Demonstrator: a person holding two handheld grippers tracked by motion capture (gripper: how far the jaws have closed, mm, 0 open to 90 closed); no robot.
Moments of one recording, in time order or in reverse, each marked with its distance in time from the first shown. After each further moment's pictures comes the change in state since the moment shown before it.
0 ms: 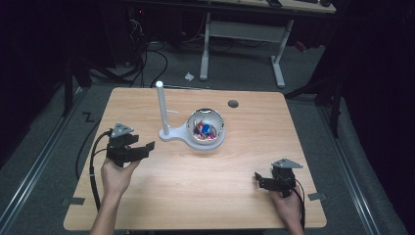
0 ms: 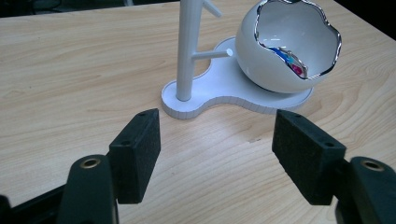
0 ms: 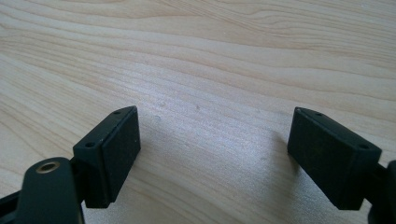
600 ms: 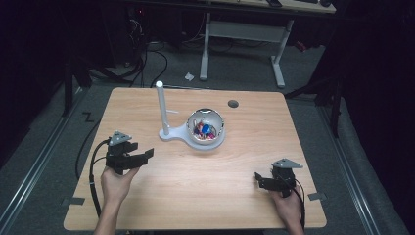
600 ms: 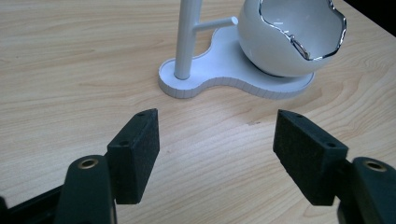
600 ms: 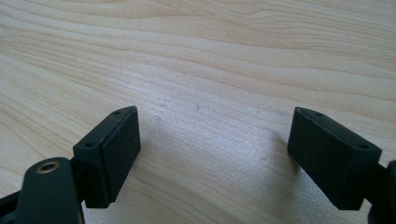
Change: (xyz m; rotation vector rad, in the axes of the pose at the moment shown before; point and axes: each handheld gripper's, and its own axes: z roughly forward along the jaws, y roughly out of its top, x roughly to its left) left arm 0.002 -0.024 0.004 0.014 -0.011 -0.038; right arm 0.000 0.000 0.000 0.000 0.000 -0.002
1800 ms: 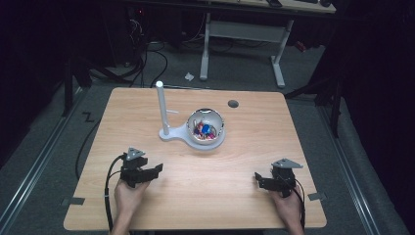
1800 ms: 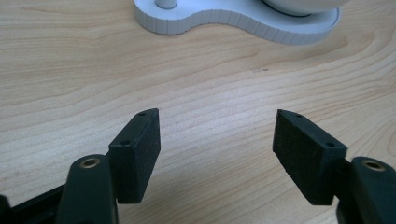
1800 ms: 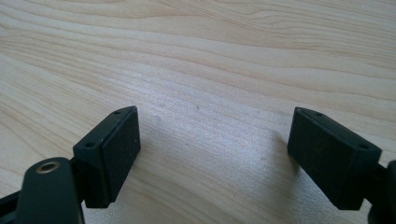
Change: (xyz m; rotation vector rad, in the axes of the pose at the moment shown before) left arm -0.013 -0.049 0.042 0.081 0.007 -0.018; right arm 0.000 0.000 0.000 0.000 0.000 0.002
